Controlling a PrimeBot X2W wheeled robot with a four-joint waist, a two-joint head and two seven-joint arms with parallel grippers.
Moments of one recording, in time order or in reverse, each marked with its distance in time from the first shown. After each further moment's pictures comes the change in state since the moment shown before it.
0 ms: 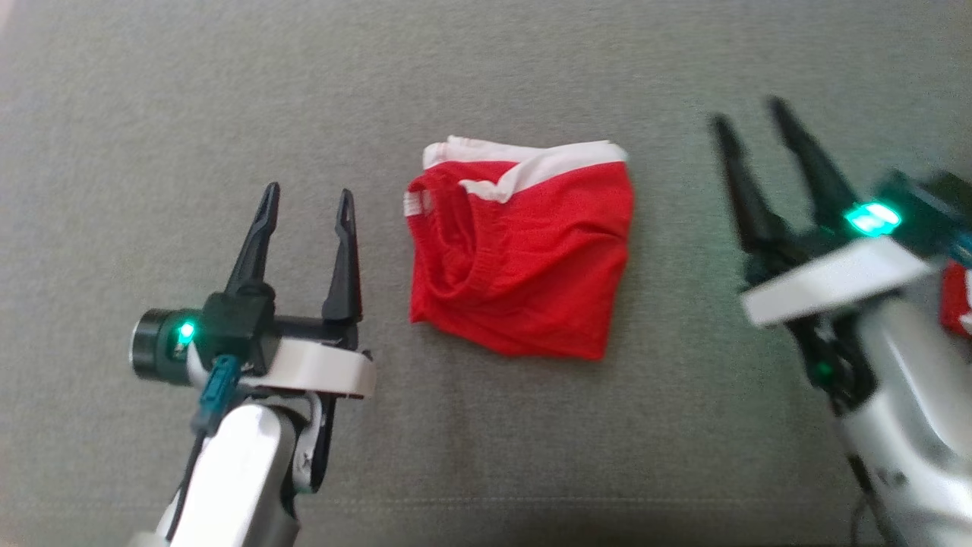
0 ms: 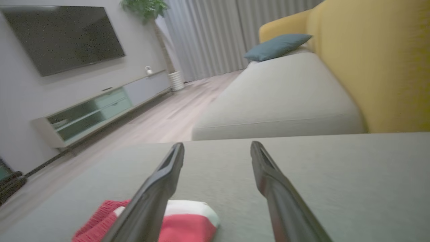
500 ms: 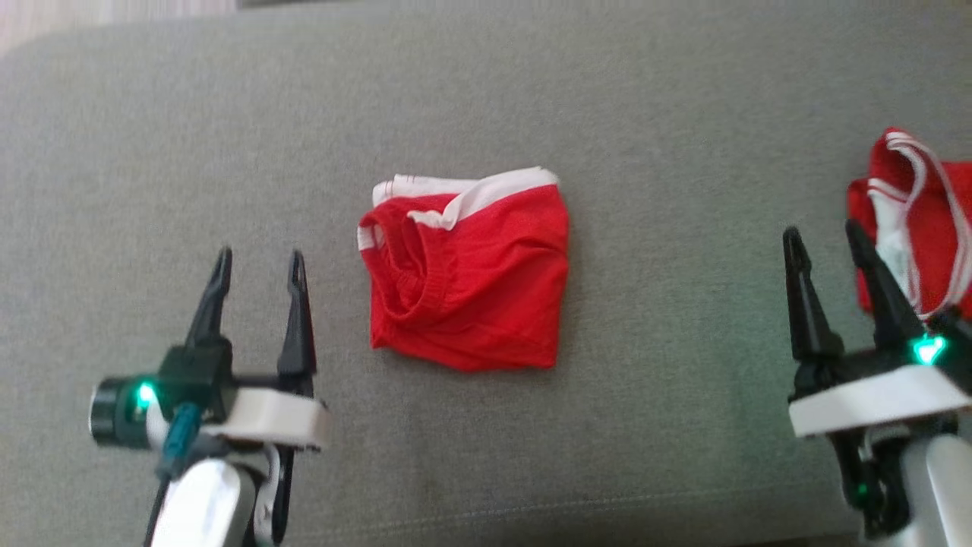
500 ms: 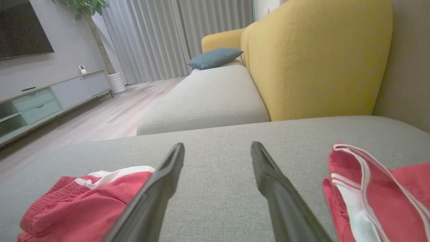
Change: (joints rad) left arm 0.116 0.064 0.057 -0.026 -0.014 0.027 0.018; right arm 0.360 0.105 -0.298 -0.221 -0.224 0.000 0.056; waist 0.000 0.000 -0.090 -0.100
